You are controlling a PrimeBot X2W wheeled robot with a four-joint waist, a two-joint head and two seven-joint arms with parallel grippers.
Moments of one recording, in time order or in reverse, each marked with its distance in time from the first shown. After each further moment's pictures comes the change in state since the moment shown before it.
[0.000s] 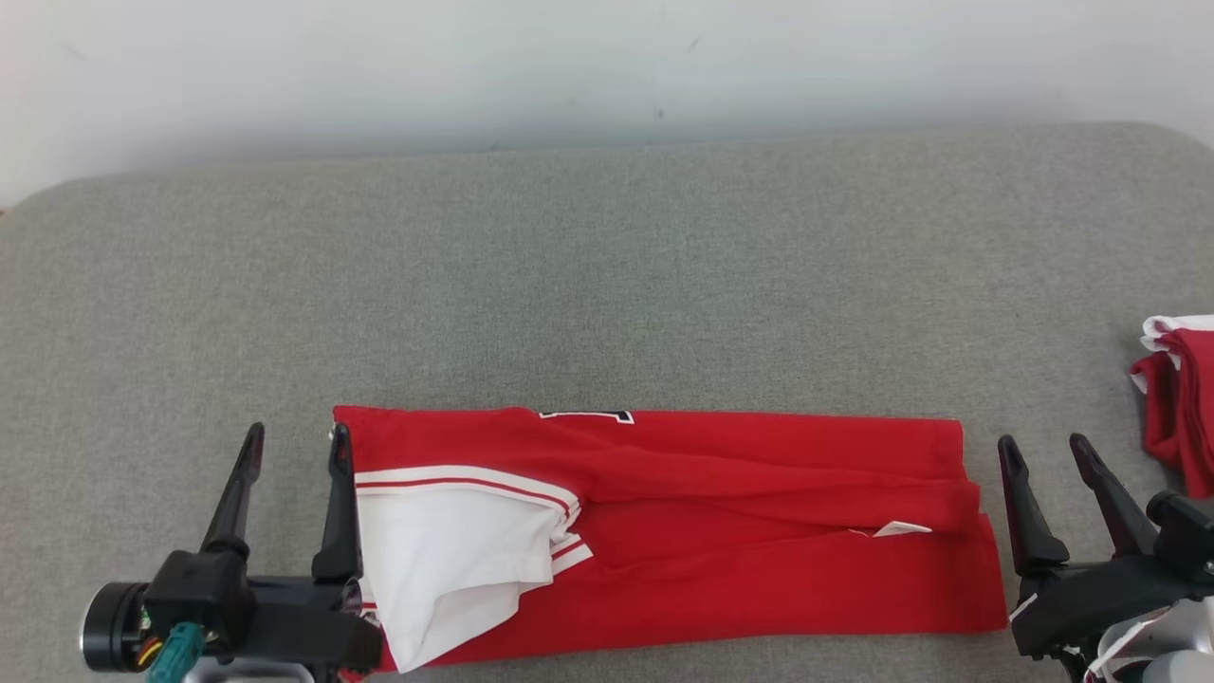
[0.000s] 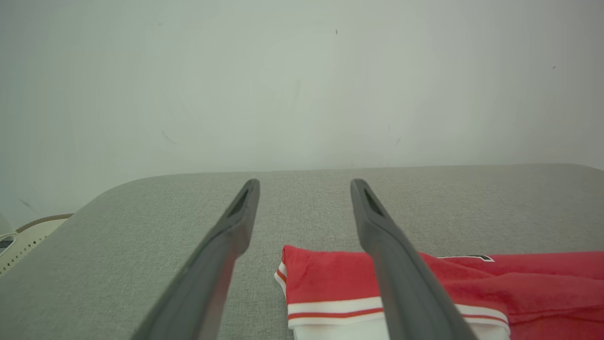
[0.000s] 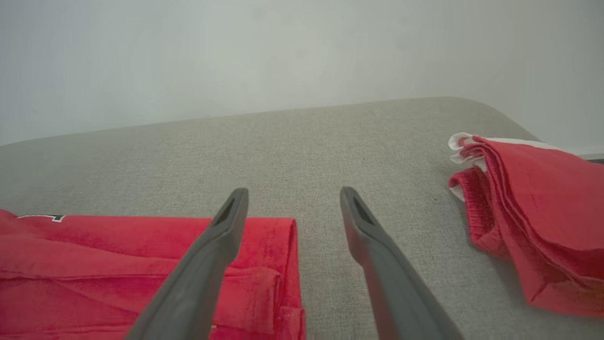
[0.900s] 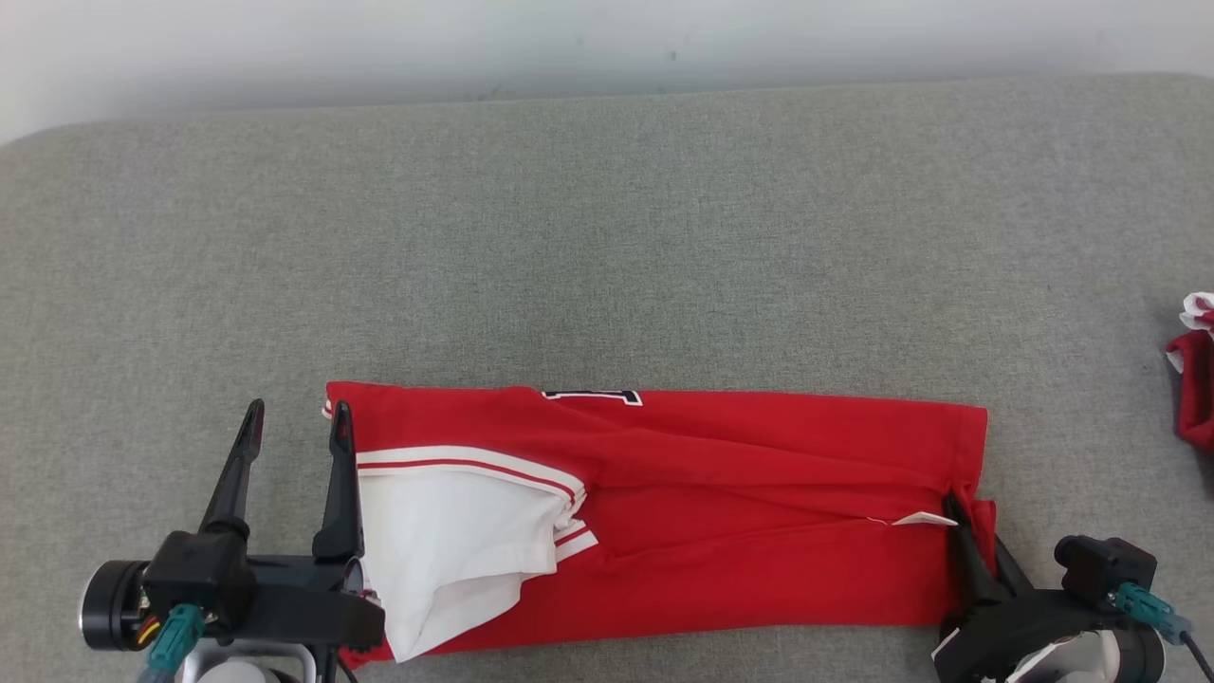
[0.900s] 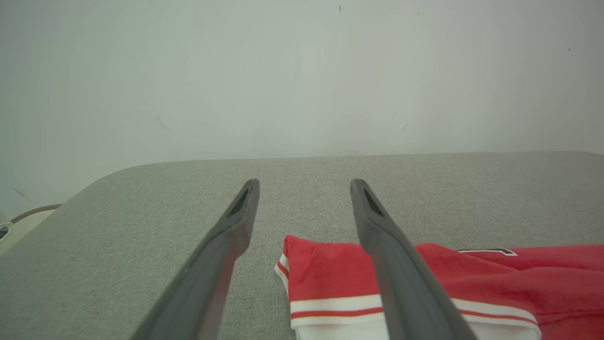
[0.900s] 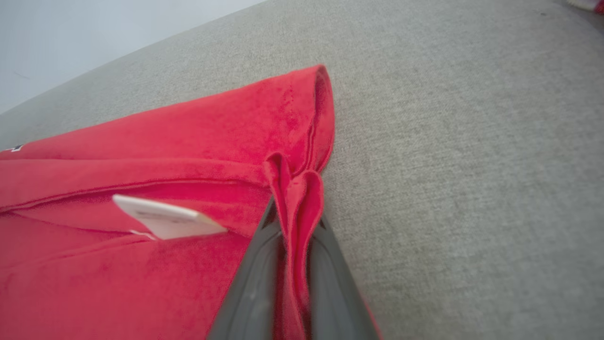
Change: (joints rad) left arm -0.034 -0.017 0.012 0.008 0.023 -0.014 0.000; right arm -0.110 0.033 0.189 0.402 0.176 0.001 -0.165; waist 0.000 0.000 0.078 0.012
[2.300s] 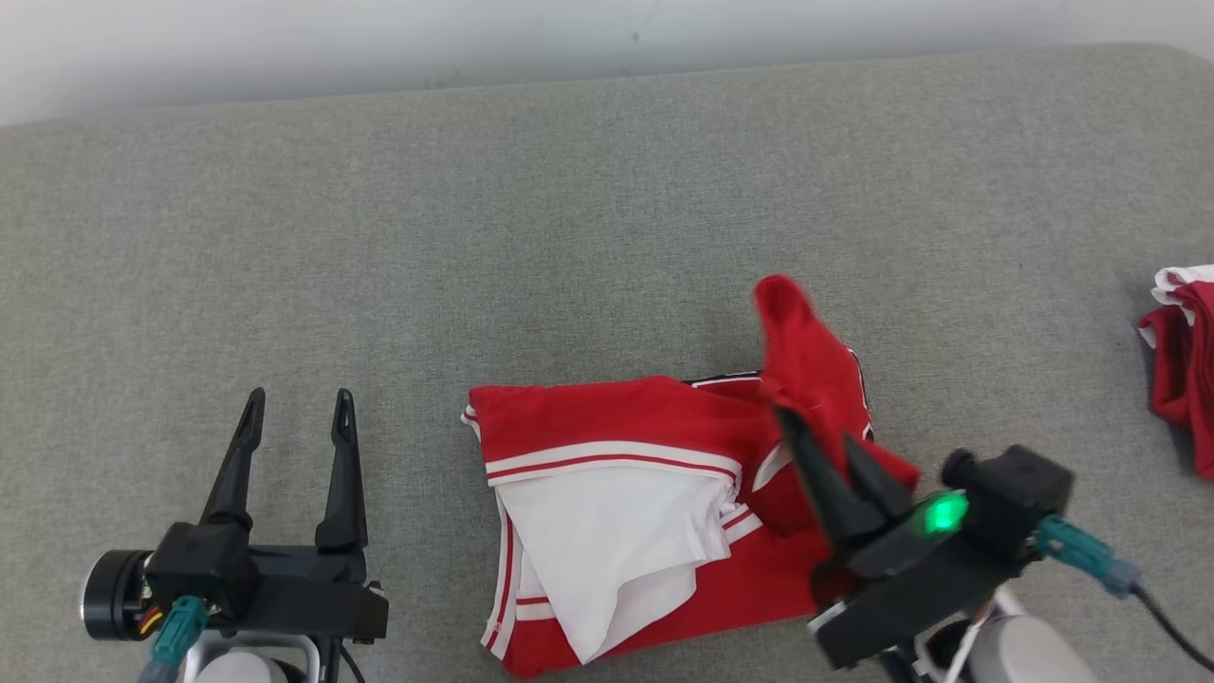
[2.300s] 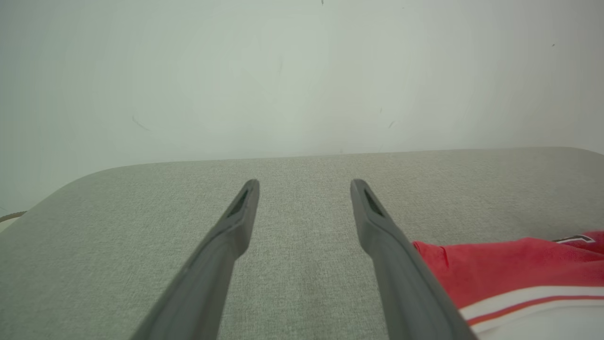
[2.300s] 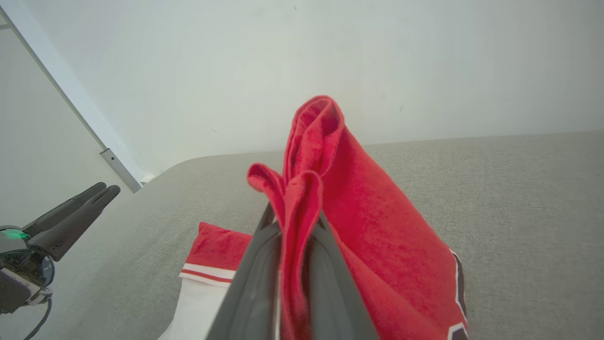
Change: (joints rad) left arm -0.016 0.006 -0.011 -0.005 0.000 0.014 0.000; right arm 0.012 -0.004 0.165 -0.664 -0.063 0.000 0.218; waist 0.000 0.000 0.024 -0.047
